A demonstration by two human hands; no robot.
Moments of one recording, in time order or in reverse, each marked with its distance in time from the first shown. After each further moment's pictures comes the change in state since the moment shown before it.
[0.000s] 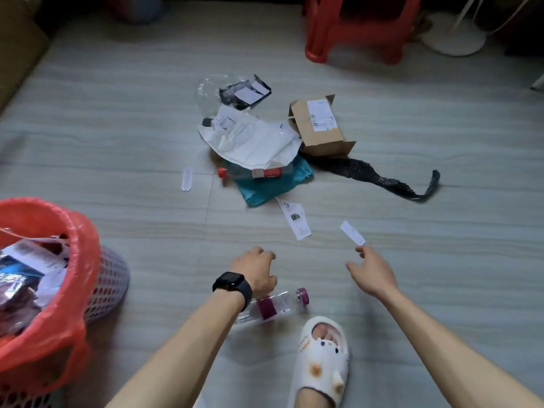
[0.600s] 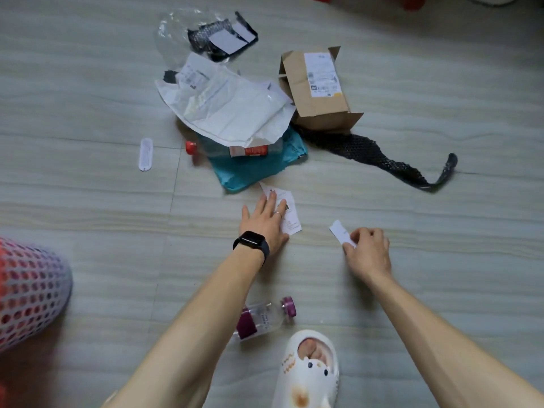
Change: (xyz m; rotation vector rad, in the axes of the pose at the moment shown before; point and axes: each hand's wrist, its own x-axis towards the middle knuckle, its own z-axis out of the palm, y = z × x) left_hand 0.161 0.025 0.016 0.155 0.109 0.070; right_hand 0.099 0.014 0.028 -0.166 0.146 0.014
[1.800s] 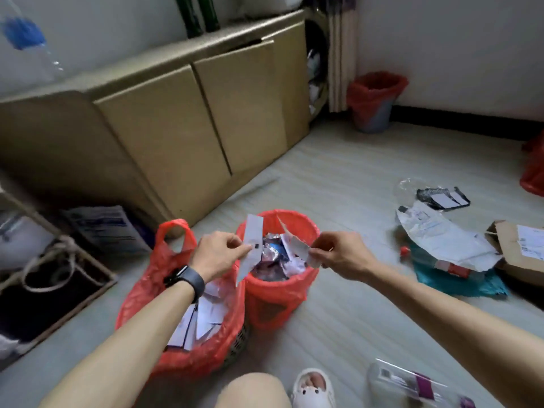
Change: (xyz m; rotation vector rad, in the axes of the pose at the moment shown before) left_hand -0.549 -0.279 -0.121 -0.513 0.792 -0.747; right_hand -0.387 -0.376 -0.098 0.173 -0.368 -1.198
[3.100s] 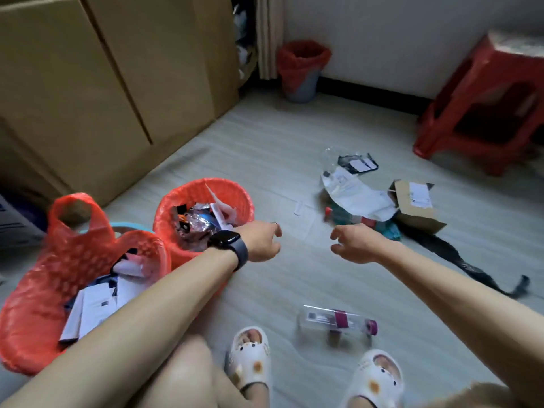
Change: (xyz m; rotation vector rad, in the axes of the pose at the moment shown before) left_hand -0.016 0.140 0.122 0.269 -0.540 0.420; right_hand -0.073 0.133 -0.063 -0.588 -0.210 0.389
